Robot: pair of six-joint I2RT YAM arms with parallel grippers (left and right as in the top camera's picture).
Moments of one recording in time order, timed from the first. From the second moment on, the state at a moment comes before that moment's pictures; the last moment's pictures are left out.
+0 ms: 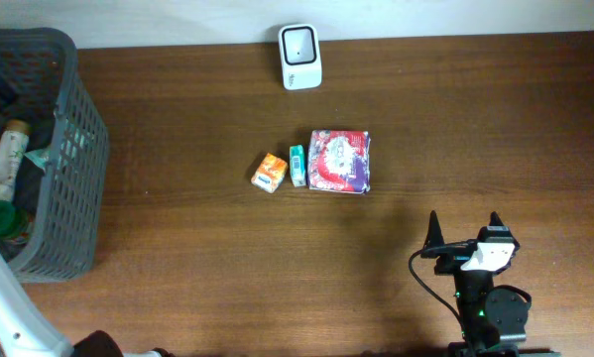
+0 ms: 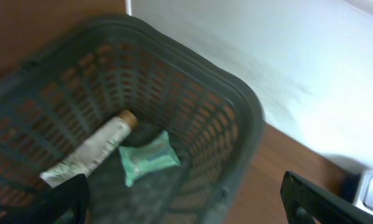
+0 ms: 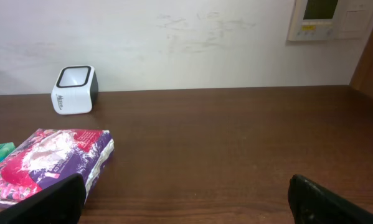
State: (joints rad) left arm 0.52 1.57 2.01 -1.03 0.11 -0.17; right arm 0.01 0.01 0.01 -0.07 0.06 0.03
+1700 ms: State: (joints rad) left arm 0.60 2.31 2.10 -1.02 0.08 -0.22; right arm 0.01 0.01 0.01 -0.07 0.06 0.03
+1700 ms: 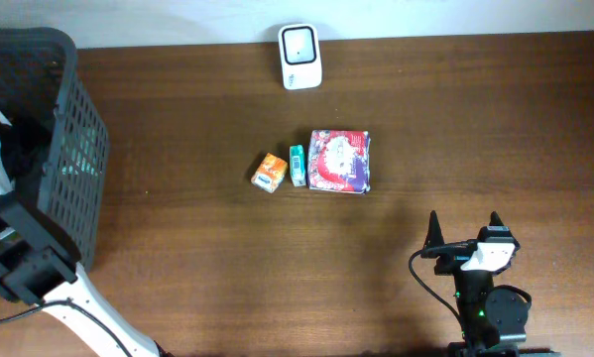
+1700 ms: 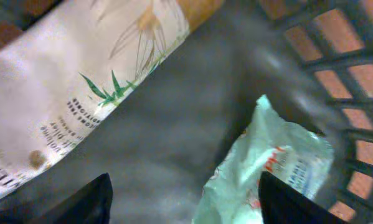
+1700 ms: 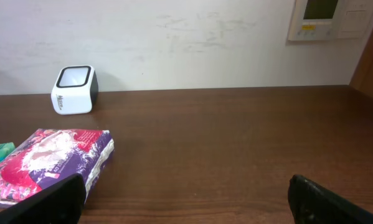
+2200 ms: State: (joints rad) left arm 0.59 2.33 2.00 -1.00 0.35 0.12; right arm 0.01 0.01 0.01 -0.07 0.06 0.03
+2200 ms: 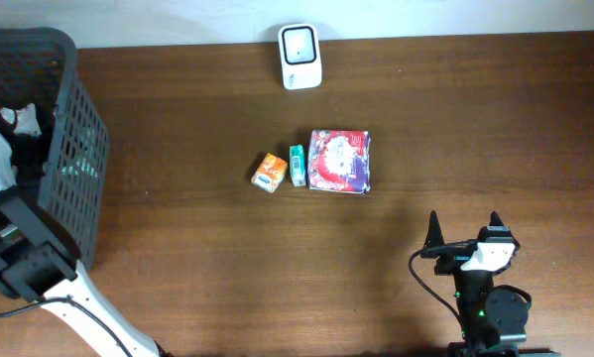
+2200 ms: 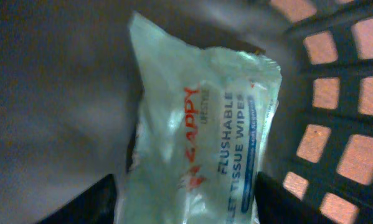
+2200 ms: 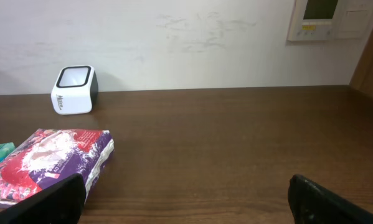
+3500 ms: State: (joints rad) left arm 0.50 1.73 2.16 -1.30 0.60 -0.11; right arm 0.01 0.01 0.01 -0.07 0.06 0.03
